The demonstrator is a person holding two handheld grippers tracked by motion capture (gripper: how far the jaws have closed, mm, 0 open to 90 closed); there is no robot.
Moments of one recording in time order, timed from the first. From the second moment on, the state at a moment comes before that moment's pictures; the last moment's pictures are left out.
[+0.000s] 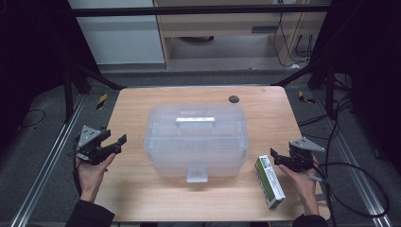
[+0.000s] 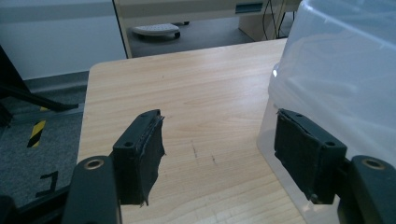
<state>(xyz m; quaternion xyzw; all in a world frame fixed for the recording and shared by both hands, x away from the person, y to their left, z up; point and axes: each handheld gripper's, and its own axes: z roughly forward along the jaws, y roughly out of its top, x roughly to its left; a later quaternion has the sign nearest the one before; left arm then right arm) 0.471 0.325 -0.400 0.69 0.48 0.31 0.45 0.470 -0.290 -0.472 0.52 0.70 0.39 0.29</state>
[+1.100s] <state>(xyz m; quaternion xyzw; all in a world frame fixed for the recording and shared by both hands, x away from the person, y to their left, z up) 0.478 0.300 -0.343 0.73 0.41 0.32 0.45 0.466 -0.289 -0.467 0.50 0.71 0.40 0.29</state>
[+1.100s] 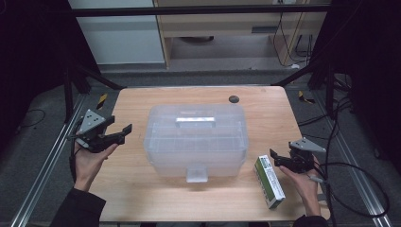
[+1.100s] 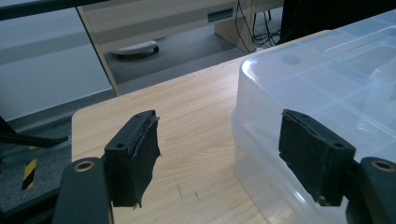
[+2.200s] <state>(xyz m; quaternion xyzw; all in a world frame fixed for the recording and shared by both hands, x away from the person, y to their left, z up) 0.485 0.260 -0.303 0.79 0.32 0.33 0.41 0.466 -0.290 -0.466 0.49 0.72 0.40 0.29</state>
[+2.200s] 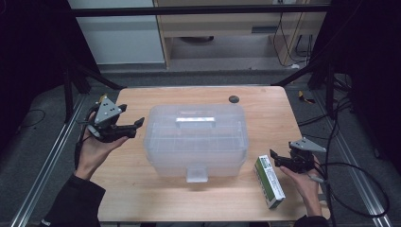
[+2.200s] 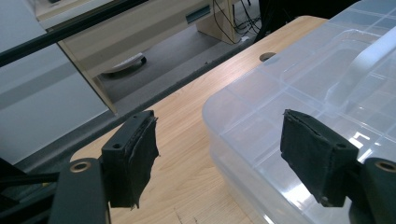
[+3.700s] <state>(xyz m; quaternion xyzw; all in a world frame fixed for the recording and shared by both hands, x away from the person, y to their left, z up) 0.484 0.196 -0.285 0.86 0.18 0.31 0.35 0.467 -0.291 -0.470 0.50 0.72 0.39 0.28</state>
